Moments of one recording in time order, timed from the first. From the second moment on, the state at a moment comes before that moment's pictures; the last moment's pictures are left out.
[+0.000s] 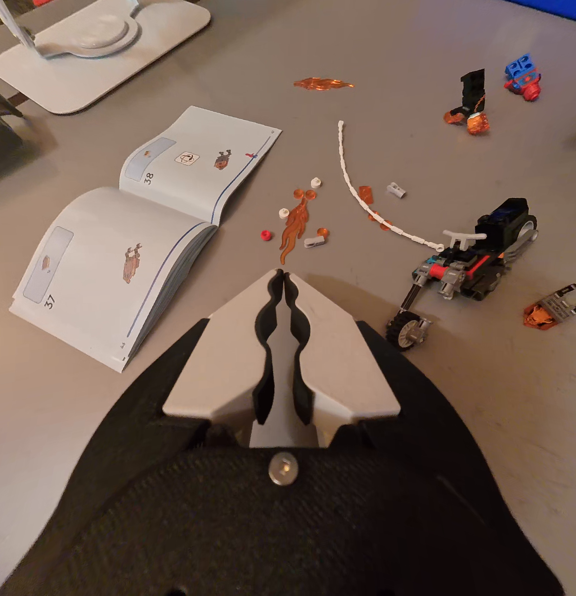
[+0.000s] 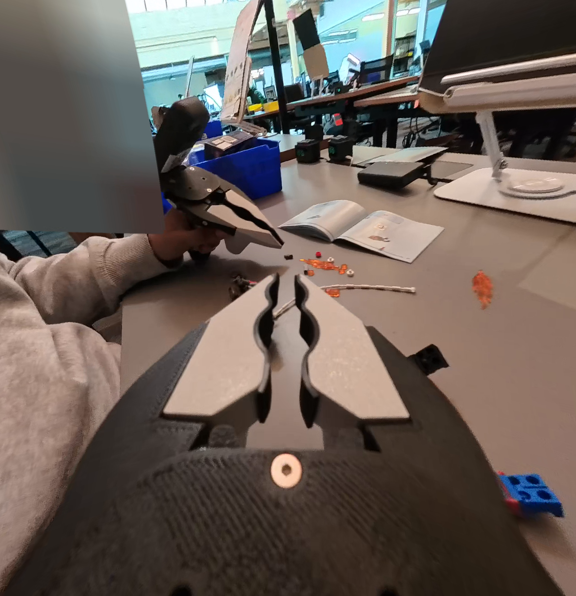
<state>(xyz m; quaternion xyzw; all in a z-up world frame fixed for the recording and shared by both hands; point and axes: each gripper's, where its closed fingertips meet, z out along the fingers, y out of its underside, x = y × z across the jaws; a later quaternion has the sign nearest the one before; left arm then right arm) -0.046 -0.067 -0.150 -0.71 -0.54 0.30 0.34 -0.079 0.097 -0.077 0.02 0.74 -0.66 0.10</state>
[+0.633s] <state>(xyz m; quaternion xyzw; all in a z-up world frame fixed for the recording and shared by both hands) -0.106 0.019 -0.156 -0.73 -0.56 0.16 0.36 -0.088 0.100 -0.072 0.02 0.73 -0.68 0.07</state>
